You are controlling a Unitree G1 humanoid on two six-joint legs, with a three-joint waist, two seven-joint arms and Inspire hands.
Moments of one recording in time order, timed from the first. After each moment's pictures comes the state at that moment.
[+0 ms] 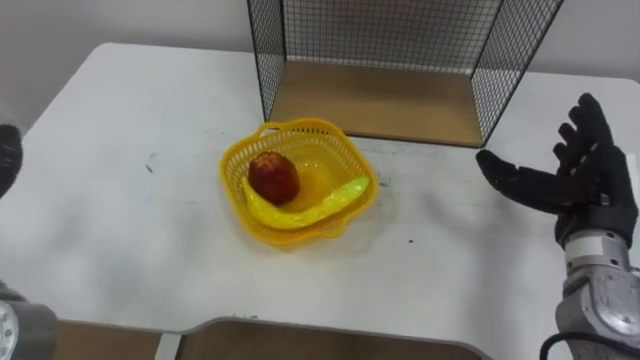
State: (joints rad) left arm 0.19 0.26 0.25 -0.29 -0.48 -0.07 0.59; right arm 0.14 -0.32 -0.11 -0.13 0.40 0.03 -0.23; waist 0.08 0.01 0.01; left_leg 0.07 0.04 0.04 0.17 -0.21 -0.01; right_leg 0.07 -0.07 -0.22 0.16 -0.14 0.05
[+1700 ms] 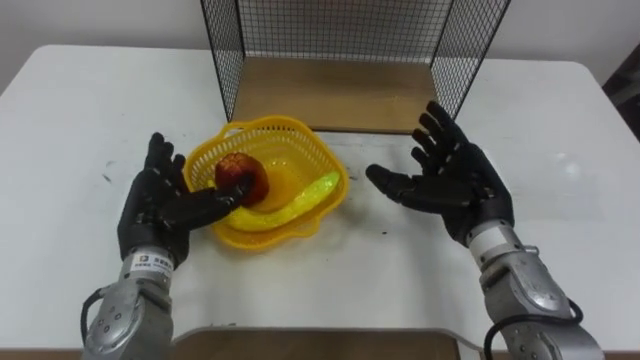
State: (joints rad) left arm 0.14 0.20 -0.06 -0.08 -0.58 0.05 0.19; right arm 0.02 -0.26 0.10 0.00 0.50 0.06 0.02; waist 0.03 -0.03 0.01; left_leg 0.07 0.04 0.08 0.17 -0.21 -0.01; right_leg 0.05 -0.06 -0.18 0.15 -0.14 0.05
